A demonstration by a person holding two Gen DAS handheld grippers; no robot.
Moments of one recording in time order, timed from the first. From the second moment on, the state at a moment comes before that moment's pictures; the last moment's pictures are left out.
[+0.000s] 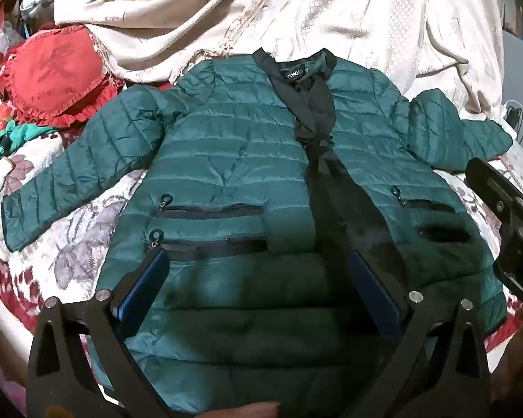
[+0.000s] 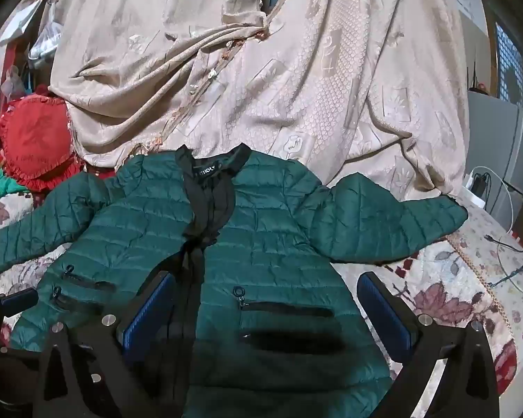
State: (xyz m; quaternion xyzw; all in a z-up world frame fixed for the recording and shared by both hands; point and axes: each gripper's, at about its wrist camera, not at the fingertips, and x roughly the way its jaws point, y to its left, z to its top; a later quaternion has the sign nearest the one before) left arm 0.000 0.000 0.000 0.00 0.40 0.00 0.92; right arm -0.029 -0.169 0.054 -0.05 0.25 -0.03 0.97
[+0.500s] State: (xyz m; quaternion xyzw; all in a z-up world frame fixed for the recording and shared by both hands) left arm 0.001 0.005 -0.008 -0.01 0.41 -0.01 0.91; right arm -0.024 -0.166 0.049 -0.06 0.27 -0.04 0.96
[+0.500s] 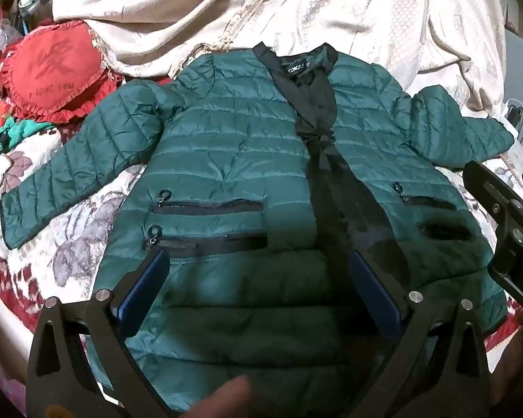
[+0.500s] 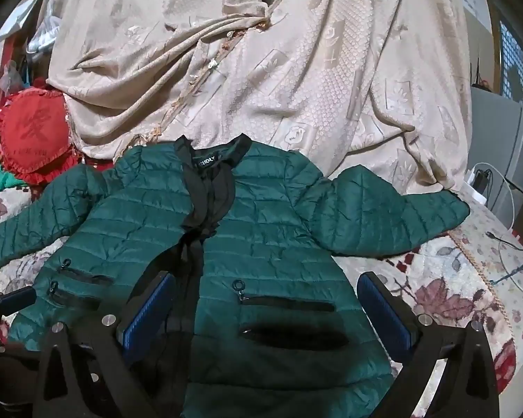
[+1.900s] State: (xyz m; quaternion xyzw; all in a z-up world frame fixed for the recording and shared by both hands) left arm 0.009 0.036 0.003 -0.03 0.39 0.03 0.92; right arm -0.023 -0.162 0.050 -0.08 0.26 -0.06 0.96
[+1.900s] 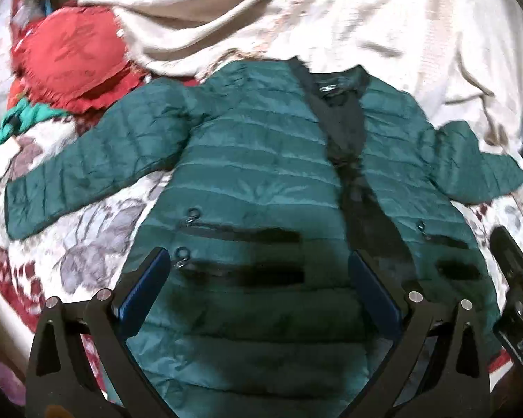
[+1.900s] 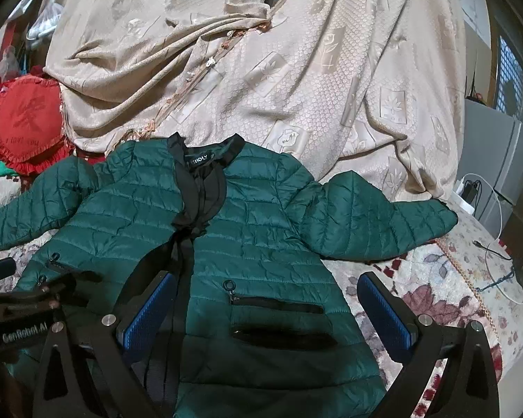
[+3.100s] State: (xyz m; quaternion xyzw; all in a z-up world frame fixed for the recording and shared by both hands) left arm 0.017 0.031 0.004 -0.04 0.39 0.02 0.92; right arm -0.012 -0.167 0.043 -0.09 0.29 -0.07 0.95
